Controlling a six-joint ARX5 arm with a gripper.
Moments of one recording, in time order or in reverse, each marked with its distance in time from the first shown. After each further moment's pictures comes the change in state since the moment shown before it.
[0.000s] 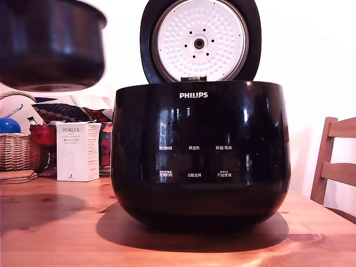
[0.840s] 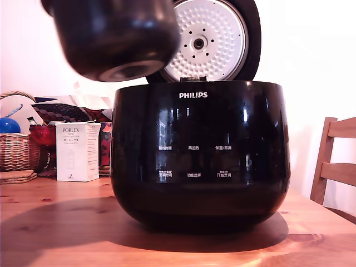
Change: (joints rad) arm -0.202 0.000 0.000 0.109 0.156 -0.003
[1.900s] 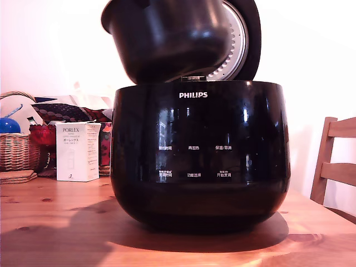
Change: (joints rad) arm -0.101 0.115 0.000 0.174 0.026 0.011
